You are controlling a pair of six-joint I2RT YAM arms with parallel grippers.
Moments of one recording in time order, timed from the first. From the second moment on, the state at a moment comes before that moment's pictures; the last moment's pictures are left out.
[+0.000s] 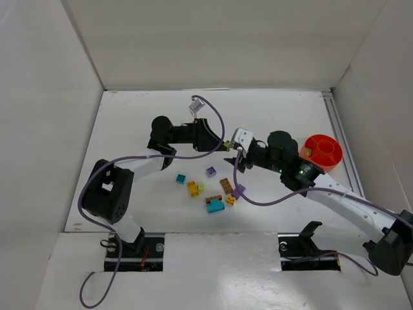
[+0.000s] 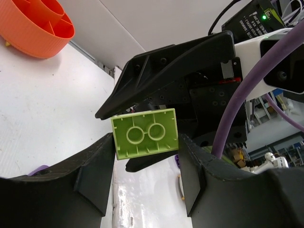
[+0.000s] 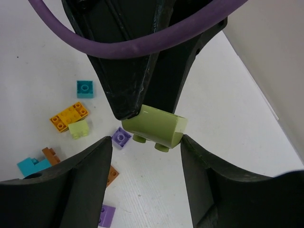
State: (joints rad) left arm -0.45 1.61 0.88 1.06 1.17 -1.19; right arm 0.74 1.09 0.88 -0.05 -0.29 -0.43
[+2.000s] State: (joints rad) left arm -0.30 1.18 0.75 0.13 0.37 -0.54; right arm -0.02 1.14 0.92 -0.35 -0.08 -0.26
